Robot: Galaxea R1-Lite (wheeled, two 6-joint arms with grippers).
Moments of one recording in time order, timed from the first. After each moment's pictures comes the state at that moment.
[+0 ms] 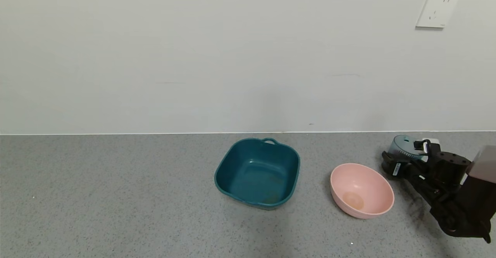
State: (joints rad) left arm 0.00 0.00 0.00 0.00 0.00 0.00; right arm -0.14 2.37 -0.71 -1.53 0.00 0.05
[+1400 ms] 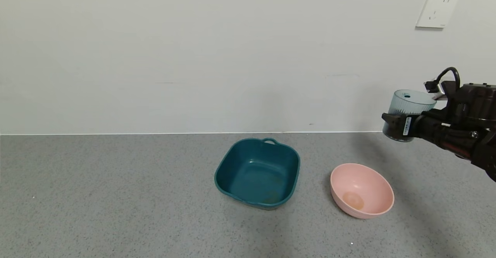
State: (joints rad) left arm 0.00 0.00 0.00 0.00 0.00 0.00; right arm 0.00 1.82 -0.93 -0.68 0.00 0.02
